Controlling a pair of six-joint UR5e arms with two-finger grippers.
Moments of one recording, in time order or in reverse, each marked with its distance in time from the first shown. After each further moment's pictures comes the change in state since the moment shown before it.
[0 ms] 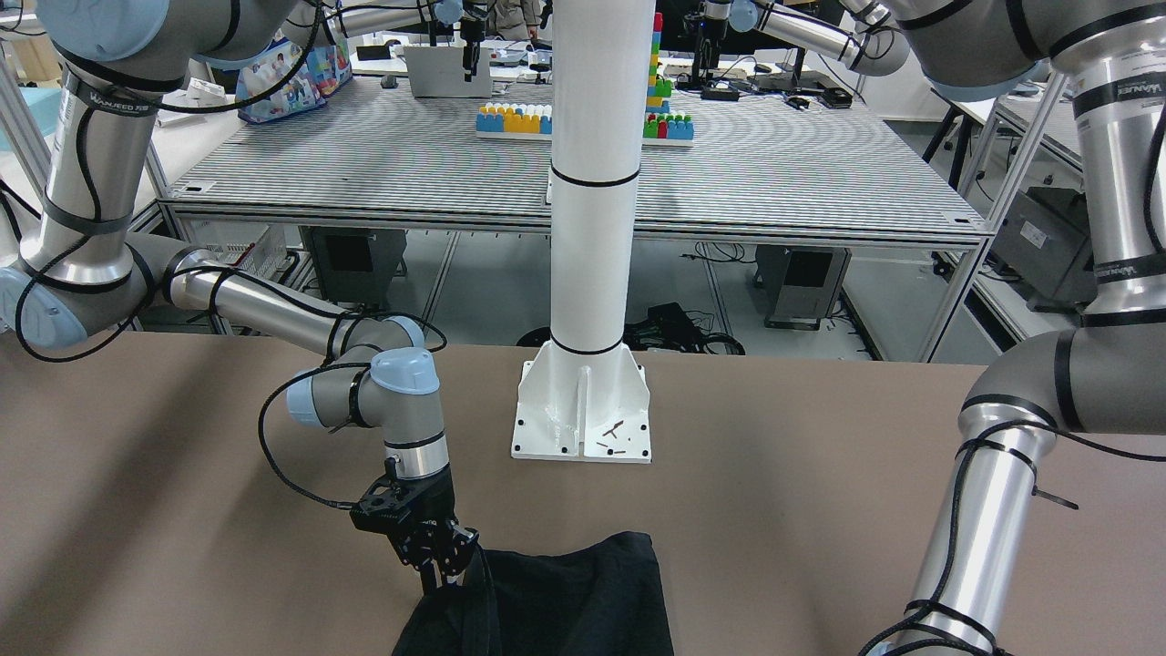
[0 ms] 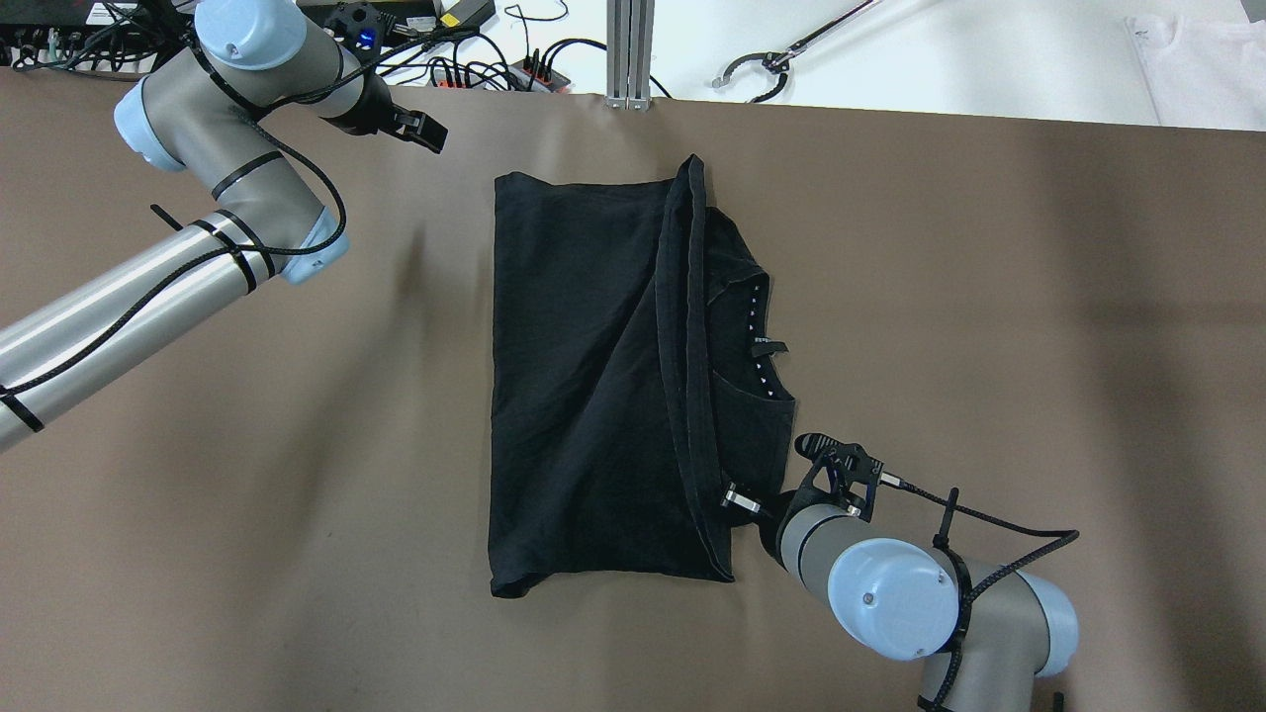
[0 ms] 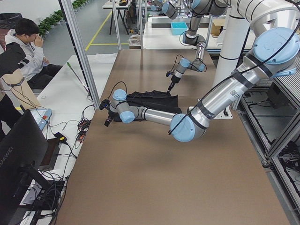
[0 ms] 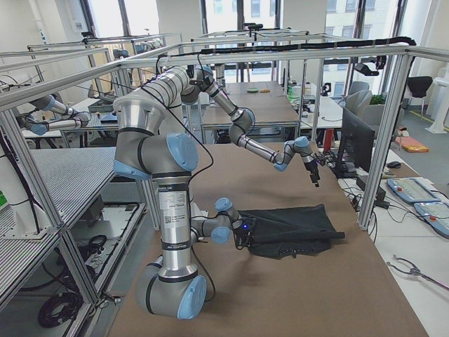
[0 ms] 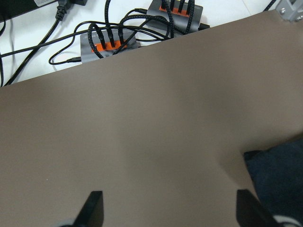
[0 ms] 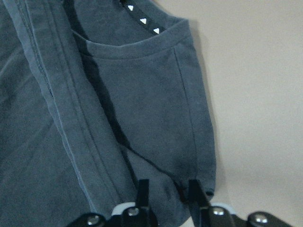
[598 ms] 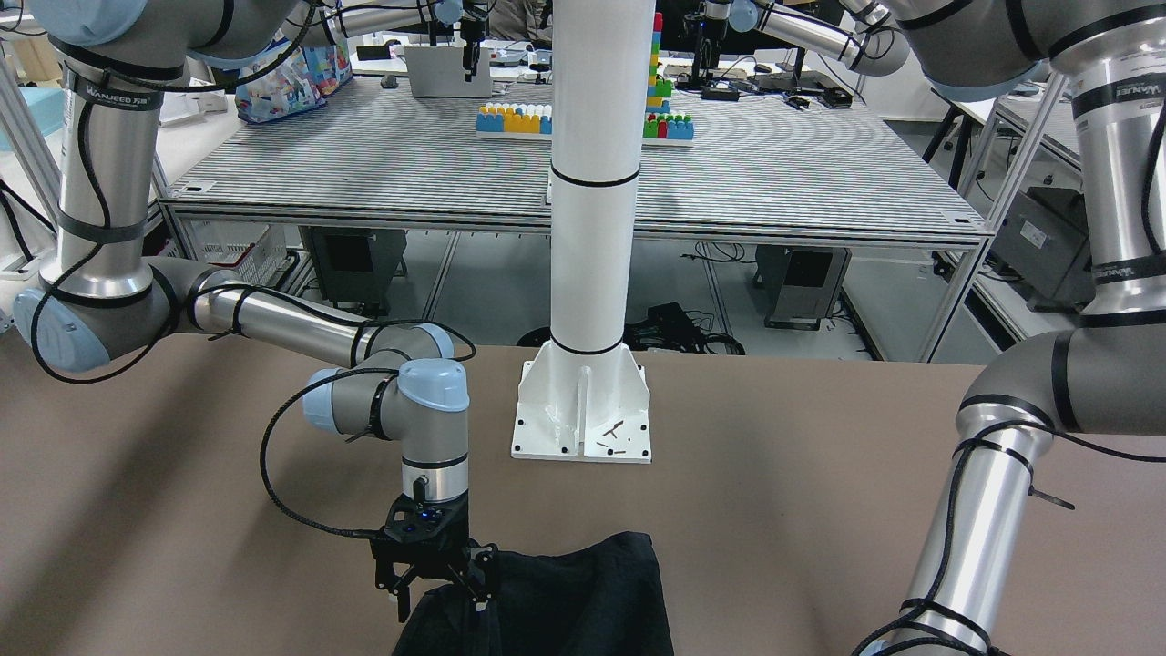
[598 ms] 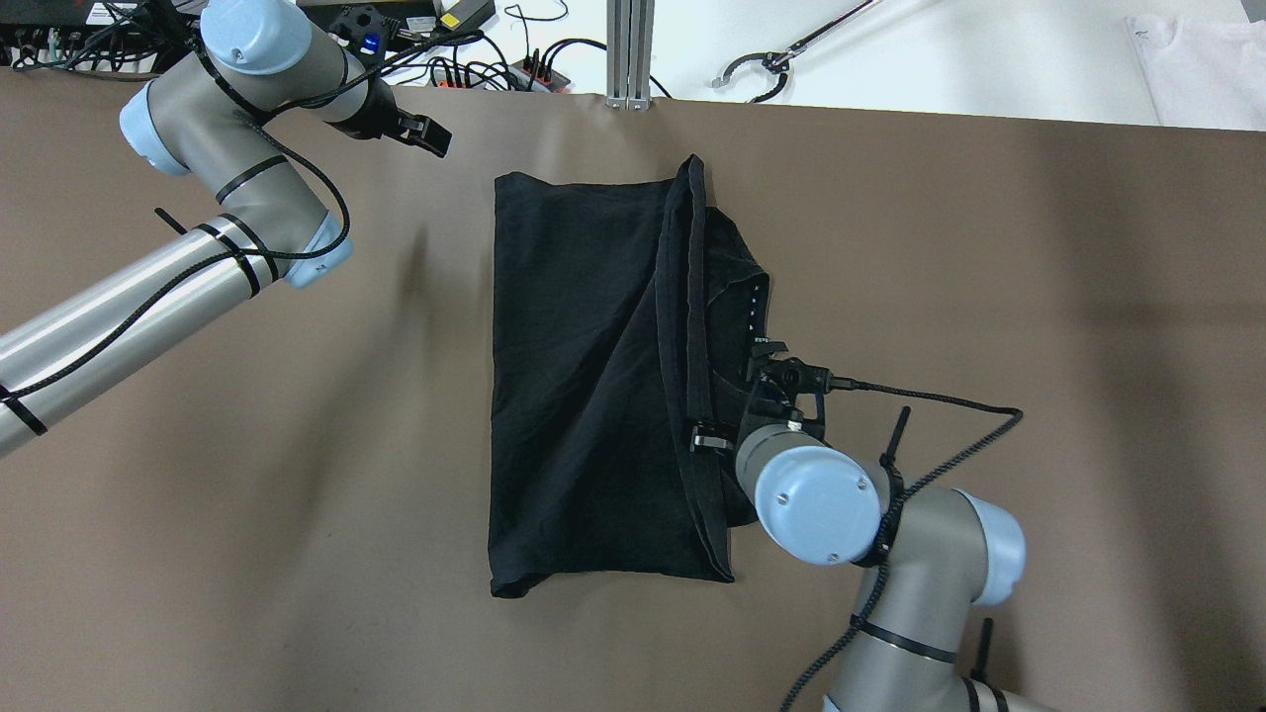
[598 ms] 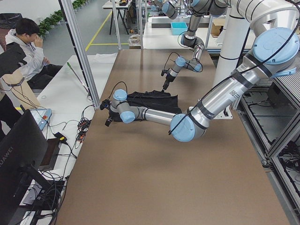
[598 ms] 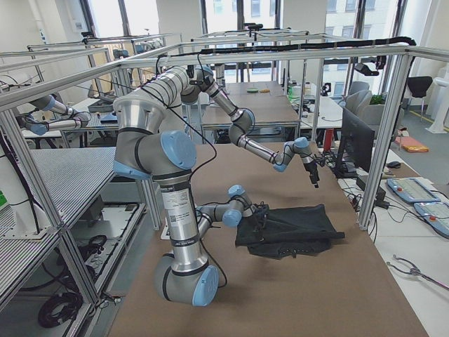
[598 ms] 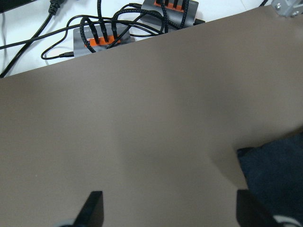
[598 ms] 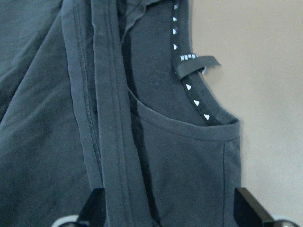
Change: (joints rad) left arm 0.007 0.000 -0.001 -0.001 0.000 -0.008; right arm 0.095 0.177 -0.038 -0.249 0.005 -0.327
